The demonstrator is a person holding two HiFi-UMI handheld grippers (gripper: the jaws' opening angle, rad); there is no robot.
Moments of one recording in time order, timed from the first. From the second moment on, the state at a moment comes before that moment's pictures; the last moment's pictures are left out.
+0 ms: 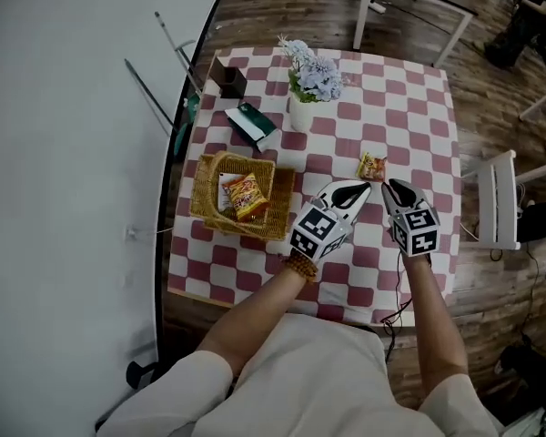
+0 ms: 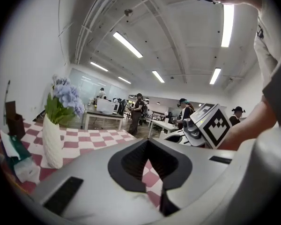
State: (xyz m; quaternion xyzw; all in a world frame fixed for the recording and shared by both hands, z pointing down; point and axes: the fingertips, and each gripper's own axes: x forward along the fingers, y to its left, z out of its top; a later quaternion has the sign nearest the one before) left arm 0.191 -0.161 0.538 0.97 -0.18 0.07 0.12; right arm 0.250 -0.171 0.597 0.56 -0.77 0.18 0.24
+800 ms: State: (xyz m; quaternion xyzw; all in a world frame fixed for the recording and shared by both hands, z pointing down) left arm 0.209 -0.217 0.666 0.95 -0.20 0.14 0.22; right arm 0.290 -0.225 0.756 0.54 -0.73 0.30 0.30
